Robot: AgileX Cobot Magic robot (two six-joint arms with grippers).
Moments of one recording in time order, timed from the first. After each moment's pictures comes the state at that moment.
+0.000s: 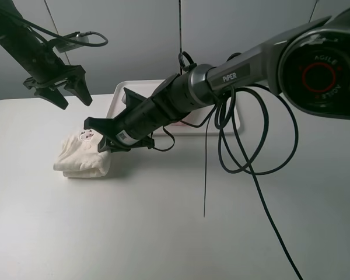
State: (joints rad) left arm -0.03 2.12 -1.71 -0.35 1.13 0.32; right arm 0.74 2.37 -1.59 1.29 0.51 -0.54
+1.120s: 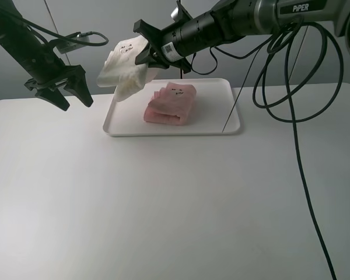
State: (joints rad) left arm -0.03 2.12 -1.71 -0.37 1.17 0.34; right arm 0.42 2.30 -1.85 1.14 0.68 -0.42
